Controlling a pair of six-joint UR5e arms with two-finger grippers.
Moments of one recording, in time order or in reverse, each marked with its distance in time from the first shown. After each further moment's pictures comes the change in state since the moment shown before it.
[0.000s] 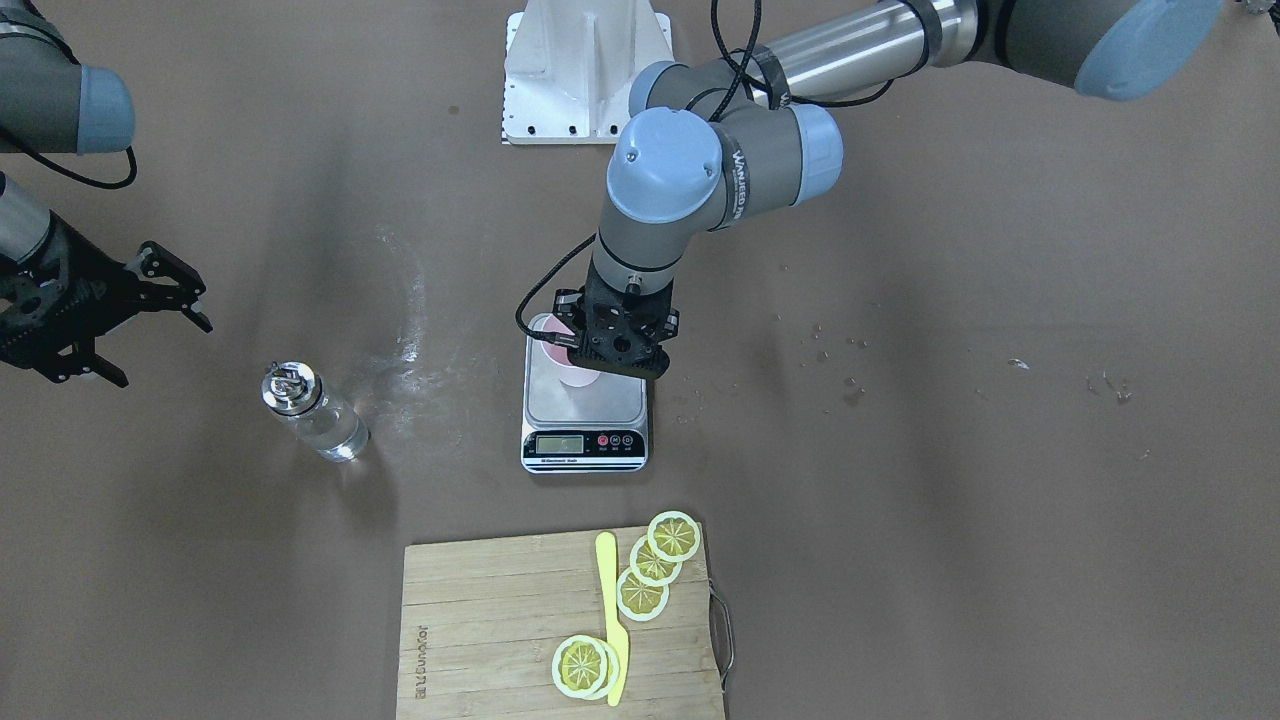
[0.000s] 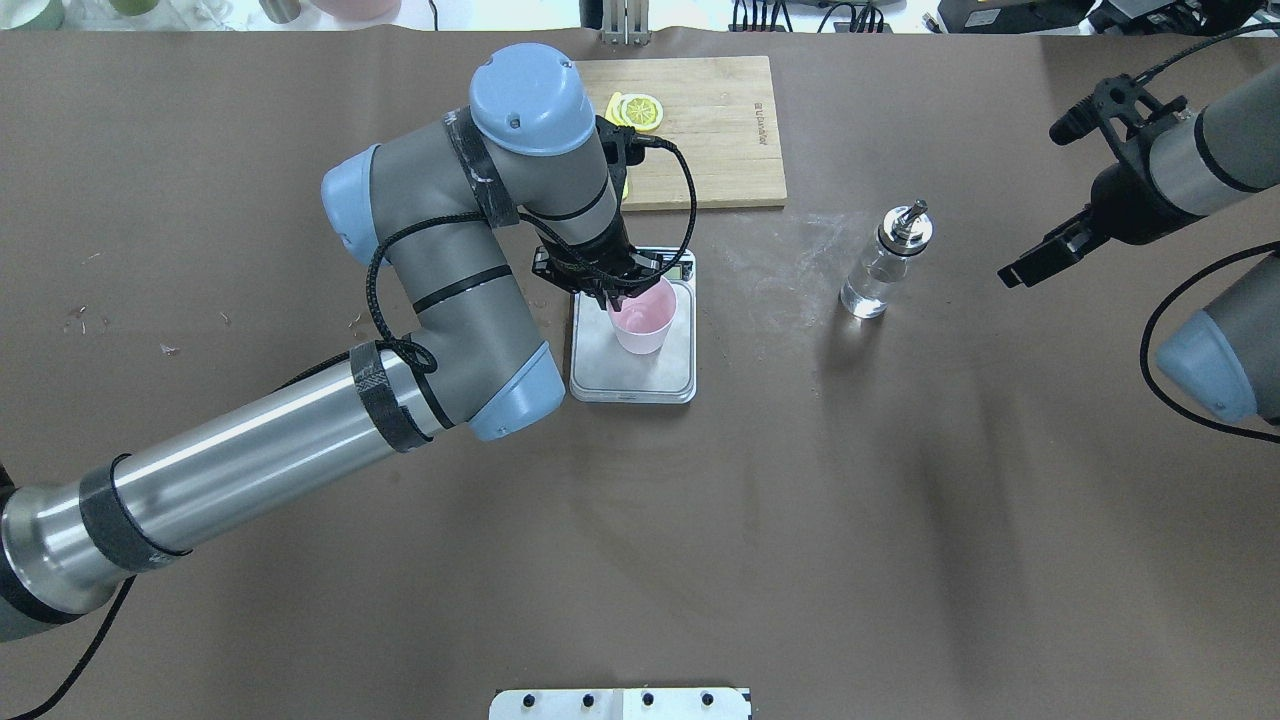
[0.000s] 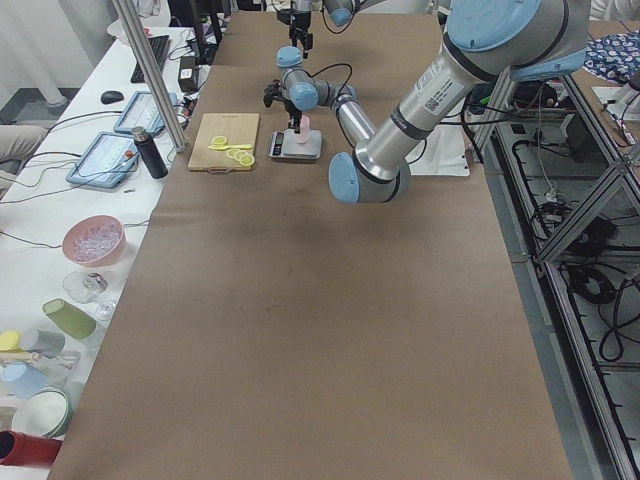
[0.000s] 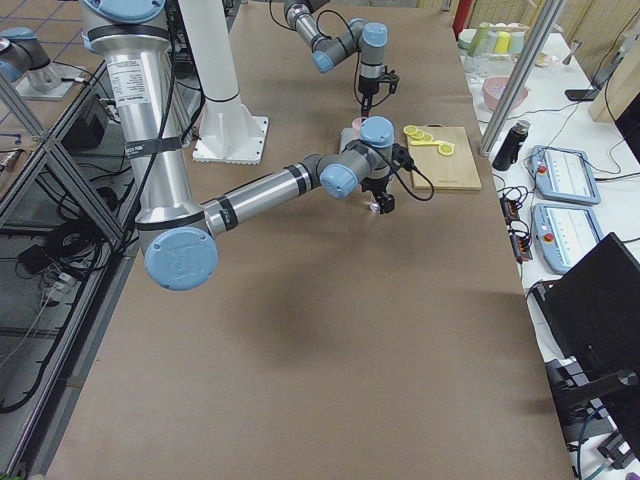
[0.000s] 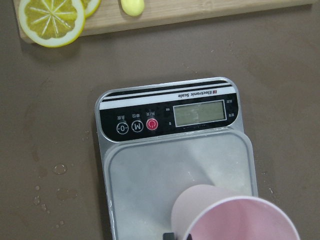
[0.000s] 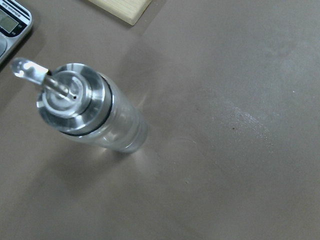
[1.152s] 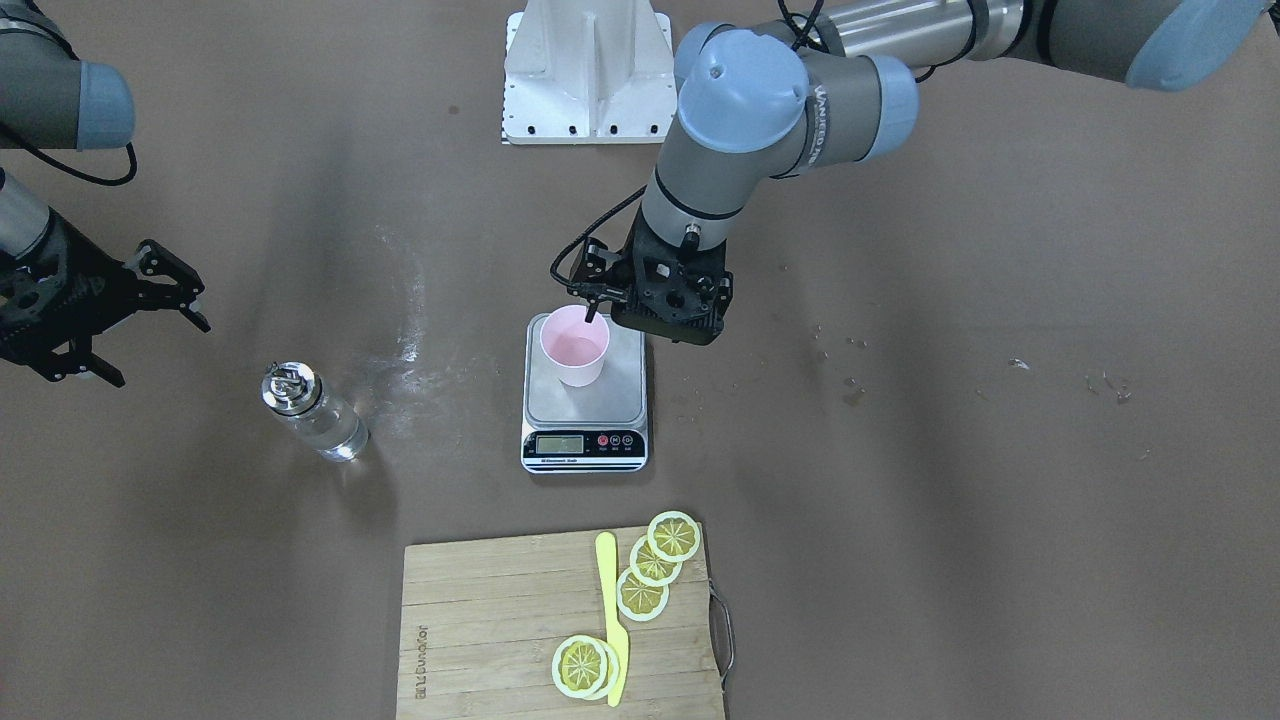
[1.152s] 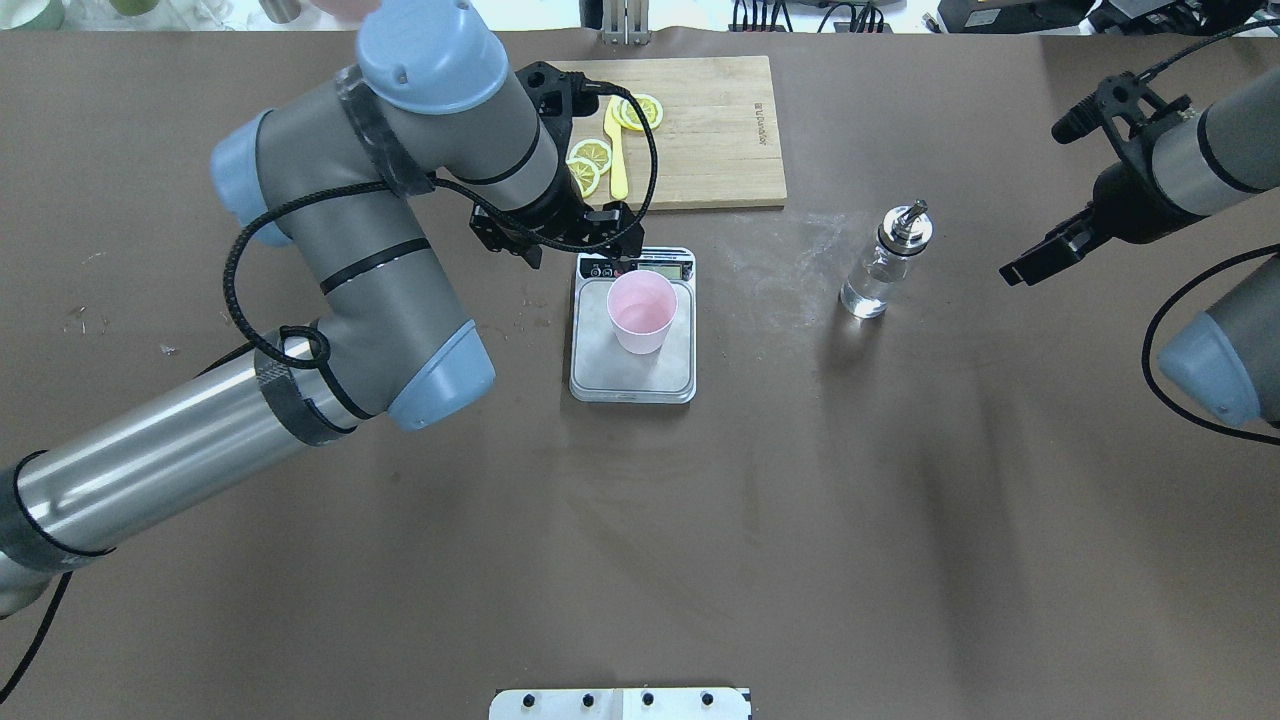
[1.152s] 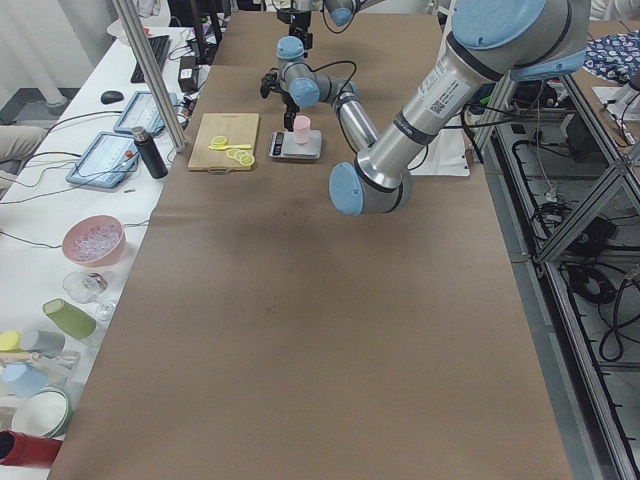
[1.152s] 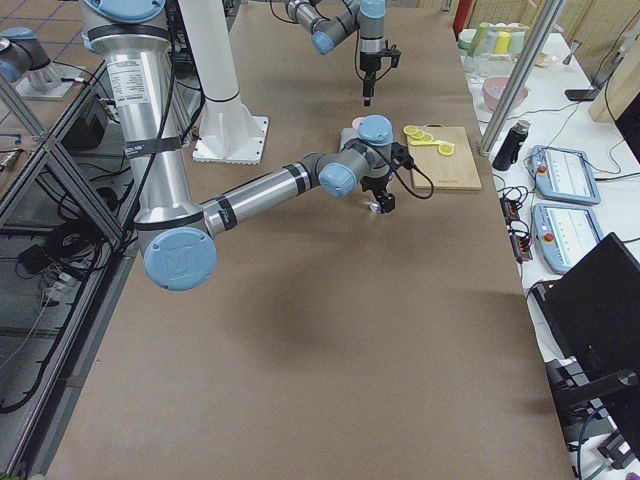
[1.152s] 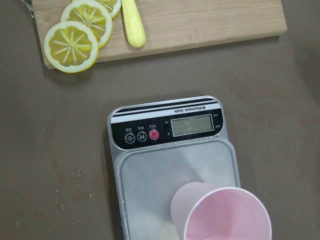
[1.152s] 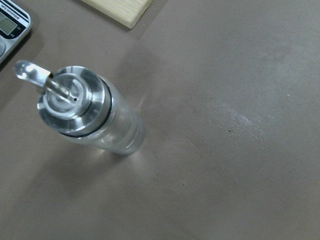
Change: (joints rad) left arm -0.073 0.112 -0.230 0.009 -0.012 -0.001; right arm -0.002 -0.015 0.014 0.028 -0.023 0.013
